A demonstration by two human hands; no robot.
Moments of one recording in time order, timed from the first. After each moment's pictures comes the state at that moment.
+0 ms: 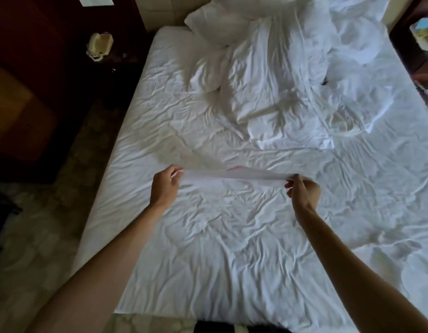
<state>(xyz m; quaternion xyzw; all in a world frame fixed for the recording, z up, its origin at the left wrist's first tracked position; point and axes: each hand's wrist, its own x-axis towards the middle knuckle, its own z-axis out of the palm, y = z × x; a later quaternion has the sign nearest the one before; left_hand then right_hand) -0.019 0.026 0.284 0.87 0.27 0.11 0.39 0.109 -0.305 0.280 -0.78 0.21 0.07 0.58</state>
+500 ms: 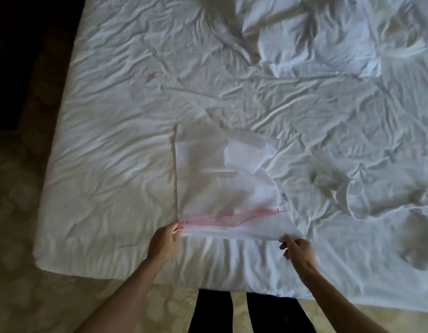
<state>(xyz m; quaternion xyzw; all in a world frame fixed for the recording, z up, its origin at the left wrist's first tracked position) -0.220 -0.046 -0.004 0.86 0.31 -0.21 0.34 -0.072 -0.406 0.018 -0.82 0.28 0.35 0.36</state>
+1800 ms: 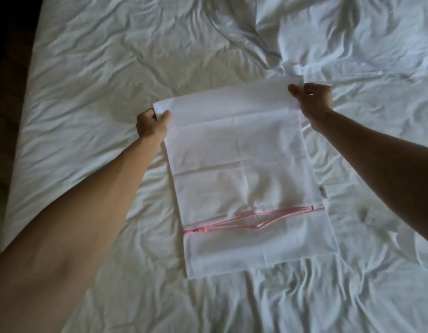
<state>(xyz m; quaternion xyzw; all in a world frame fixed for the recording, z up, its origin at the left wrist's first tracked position) 0.164 0.162 -0.061 0.76 0.46 0.07 0.46 0.349 -0.186 -0.040 -0.87 0.08 0.11 0.47</state>
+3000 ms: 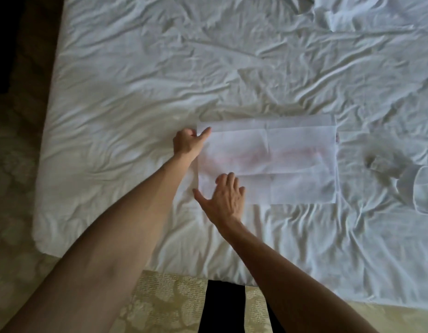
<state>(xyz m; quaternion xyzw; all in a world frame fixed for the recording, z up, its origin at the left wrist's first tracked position) -0.035 0.048 -0.040 0.77 0.48 -0.11 0.41 -0.118 -0.112 -0.036 -0.95 -0.13 0.24 0.13</state>
